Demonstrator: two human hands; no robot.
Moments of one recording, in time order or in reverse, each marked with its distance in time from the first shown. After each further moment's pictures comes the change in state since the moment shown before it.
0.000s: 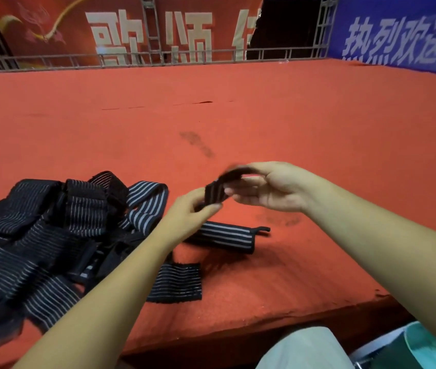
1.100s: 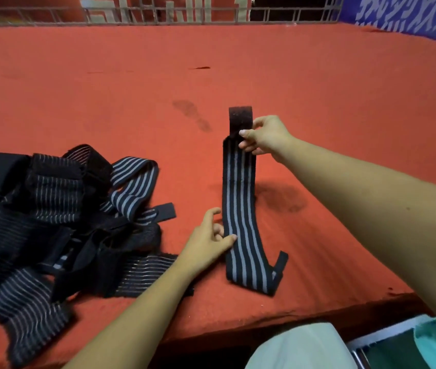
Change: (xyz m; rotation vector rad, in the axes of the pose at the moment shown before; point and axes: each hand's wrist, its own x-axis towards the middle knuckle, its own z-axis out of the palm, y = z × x) left_hand -0.023 -0.071 0.103 -0.125 -0.054 -0.362; right_hand 0.132 -0.007 -0.070 -0.677 0.460 -0.170
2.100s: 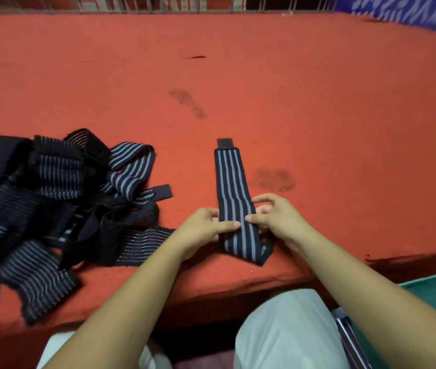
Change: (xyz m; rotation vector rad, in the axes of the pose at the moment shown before) left_hand -0.035 0.042 -0.001 -0.463 -0.252 -0.287; right_hand -0.162 0.132 0.025 0.143 -0.118 0.162
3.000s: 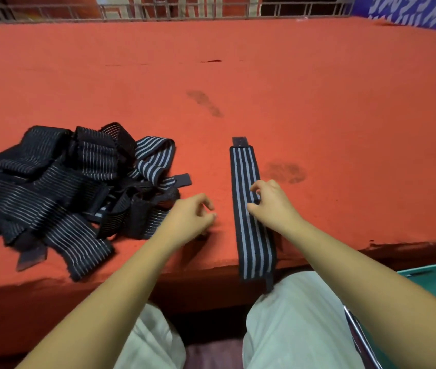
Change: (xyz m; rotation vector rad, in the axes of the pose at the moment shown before) left_hand -0.077 0.004 -0.032 0.736 0.380 0.246; right_hand -0.027 -0.027 0.039 -0.725 0.133 -0.239
